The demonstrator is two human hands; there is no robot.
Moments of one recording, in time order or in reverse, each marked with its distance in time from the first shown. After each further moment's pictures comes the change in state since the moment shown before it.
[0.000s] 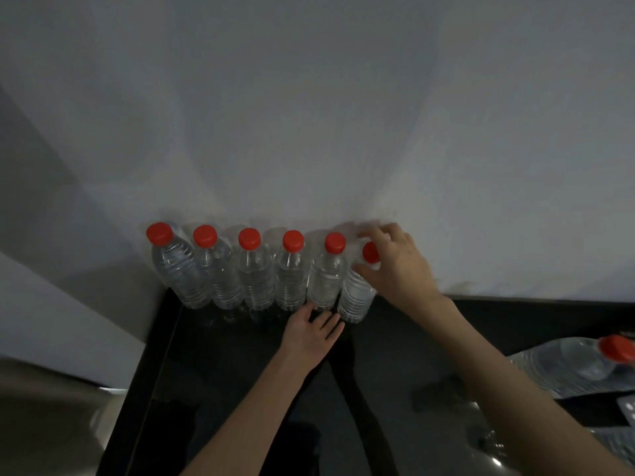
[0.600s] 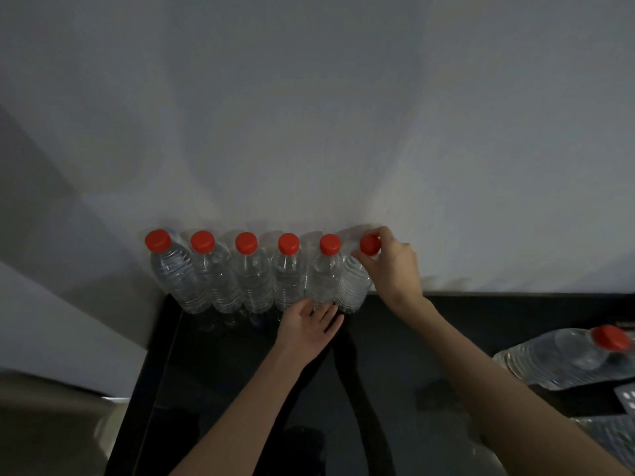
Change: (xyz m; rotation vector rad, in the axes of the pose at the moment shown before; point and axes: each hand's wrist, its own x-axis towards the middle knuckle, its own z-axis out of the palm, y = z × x) left_hand 0.008 0.011 0.002 0.134 -0.033 -0.037; right_hand 0.003 0.002 0.018 0.288 0.149 0.229
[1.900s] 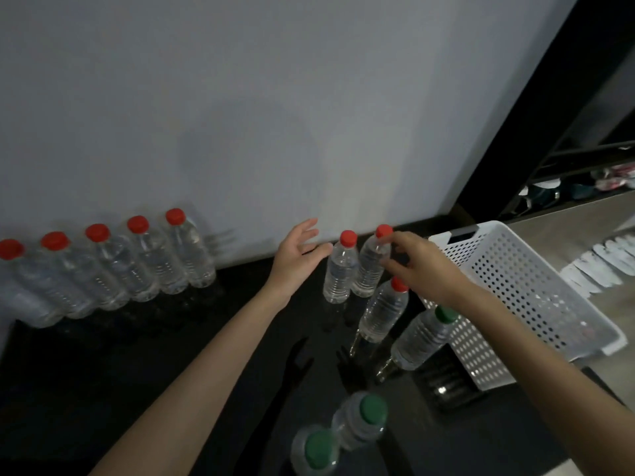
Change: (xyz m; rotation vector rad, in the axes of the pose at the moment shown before) left_hand -0.110 -0.255 0.171 1.354 -0.366 0.633; right_hand -0.185 0.205 -0.303 -0.166 -0.121 0.033
